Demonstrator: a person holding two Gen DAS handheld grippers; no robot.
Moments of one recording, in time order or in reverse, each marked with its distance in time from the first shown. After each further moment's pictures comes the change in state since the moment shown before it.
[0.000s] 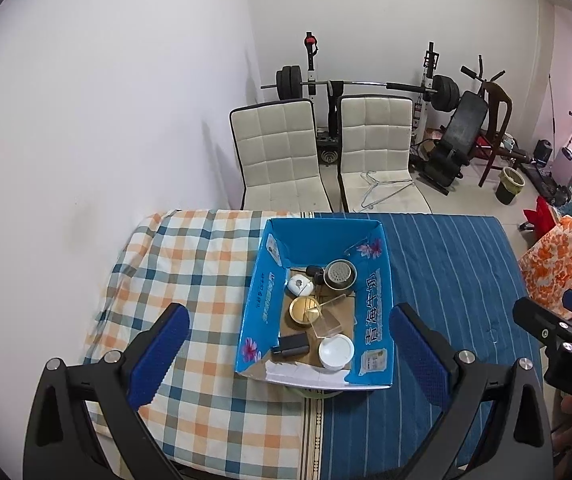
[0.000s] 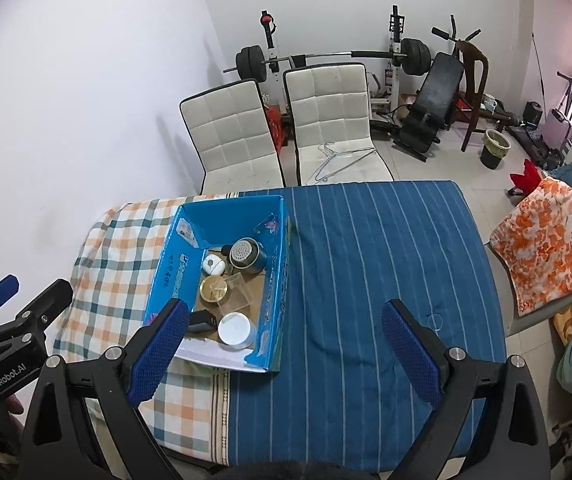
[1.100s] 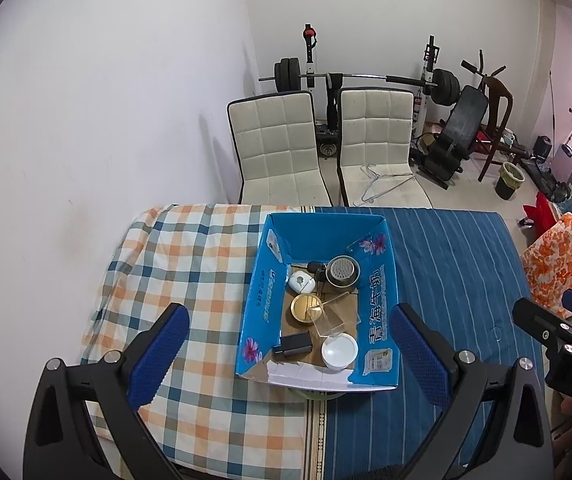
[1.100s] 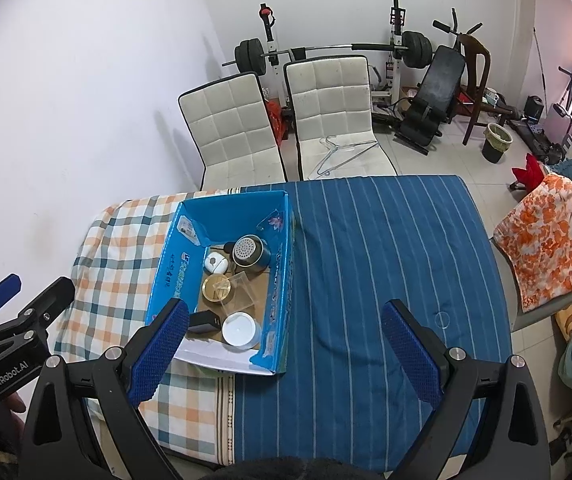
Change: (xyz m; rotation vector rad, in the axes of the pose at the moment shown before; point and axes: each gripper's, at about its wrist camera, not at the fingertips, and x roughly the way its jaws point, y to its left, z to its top) left arm 0.019 0.004 0.001 0.001 0.034 -0.007; right arm 0.017 0.012 0.001 0.005 0.024 -0.001
